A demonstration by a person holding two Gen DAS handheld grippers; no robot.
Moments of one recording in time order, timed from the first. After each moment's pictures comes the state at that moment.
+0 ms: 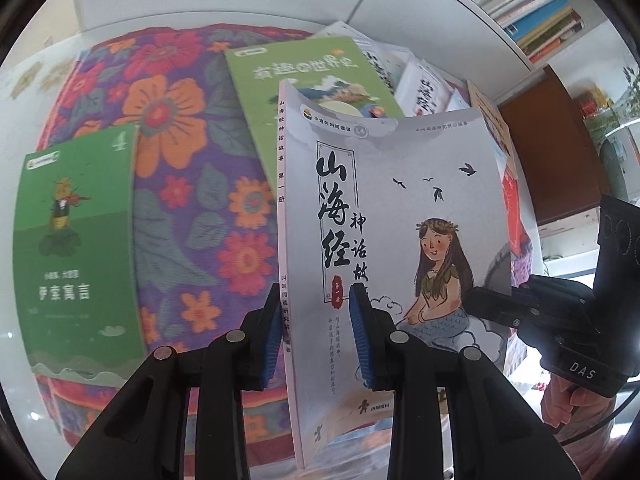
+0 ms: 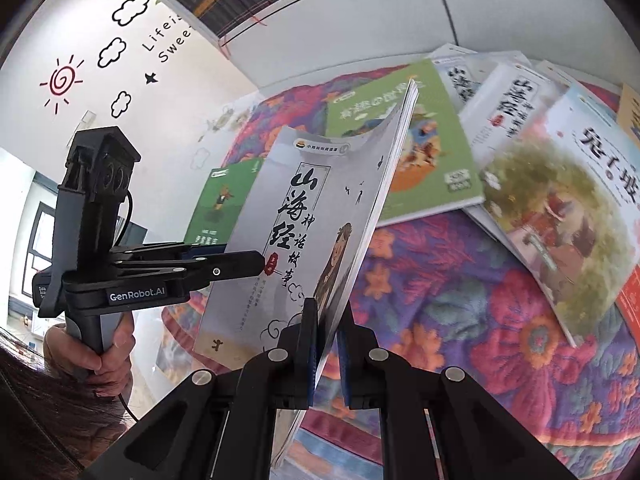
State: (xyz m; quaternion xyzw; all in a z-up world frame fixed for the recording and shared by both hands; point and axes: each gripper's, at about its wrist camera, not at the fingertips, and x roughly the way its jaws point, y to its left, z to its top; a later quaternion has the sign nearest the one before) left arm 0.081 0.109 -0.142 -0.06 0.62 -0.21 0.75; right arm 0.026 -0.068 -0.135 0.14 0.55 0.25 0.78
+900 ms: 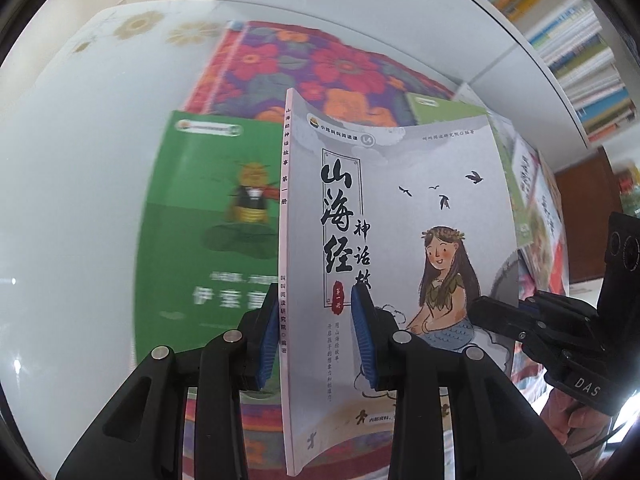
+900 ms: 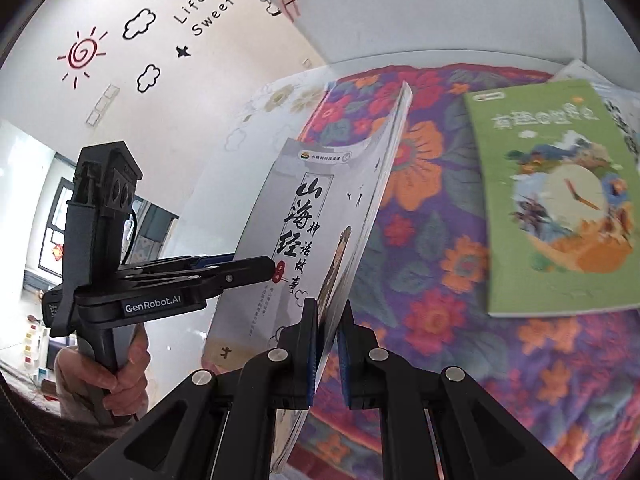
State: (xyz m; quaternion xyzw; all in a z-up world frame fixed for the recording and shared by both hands) left arm 0.116 0.270 -0.161 -0.12 0.61 -0.11 0.77; right arm 0.079 0.090 -0.160 0.13 0.55 0.31 0.76
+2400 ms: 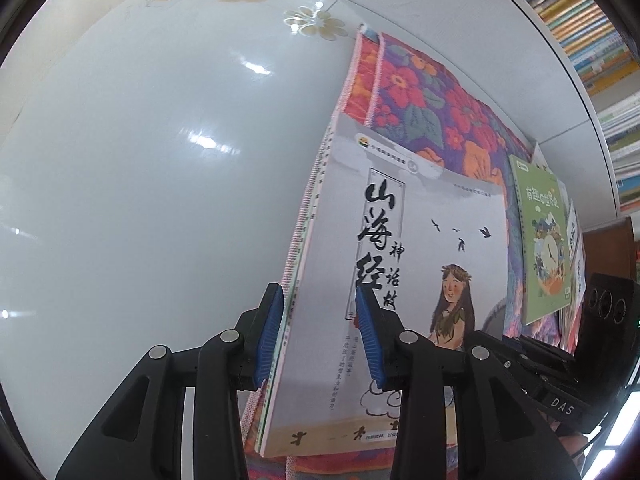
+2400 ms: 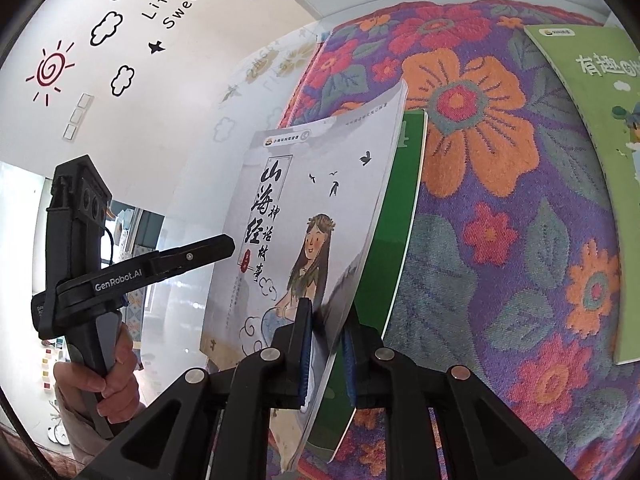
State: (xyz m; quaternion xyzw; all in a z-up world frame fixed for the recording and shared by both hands) left arm 0.137 0.370 -0.197 -0.18 0.61 -0.03 0.77; right arm 0.117 0.163 -0.228 0.17 0.60 0.29 0.73
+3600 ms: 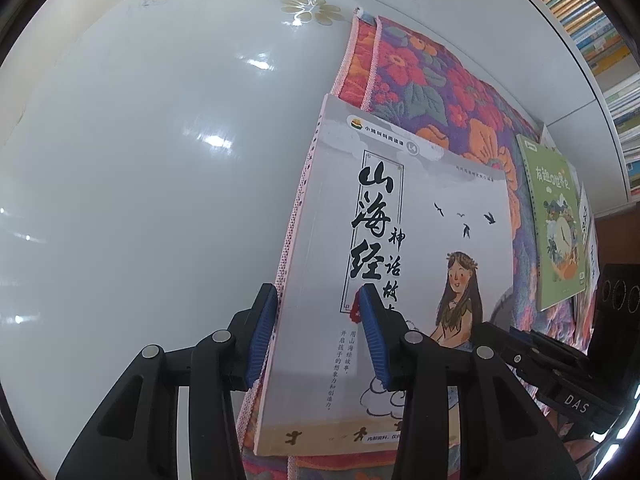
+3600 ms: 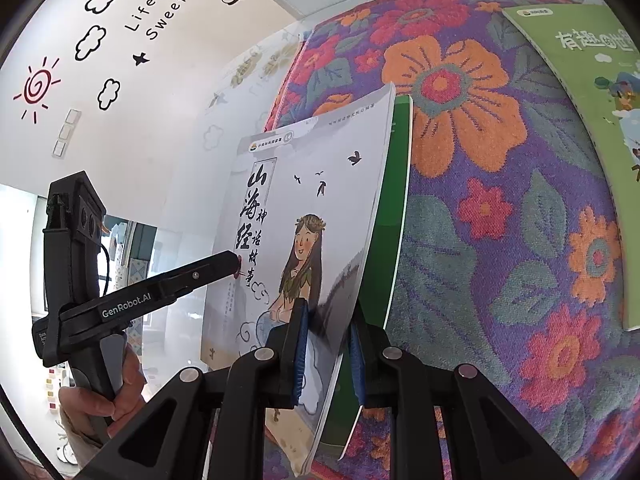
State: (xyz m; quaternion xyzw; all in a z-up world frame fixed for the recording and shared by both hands) left arm 0.135 0.362 -0.203 -0.15 0.63 -0.03 0.76; right arm 0.114 0.164 -0.231 0.19 0.61 0.26 0.72
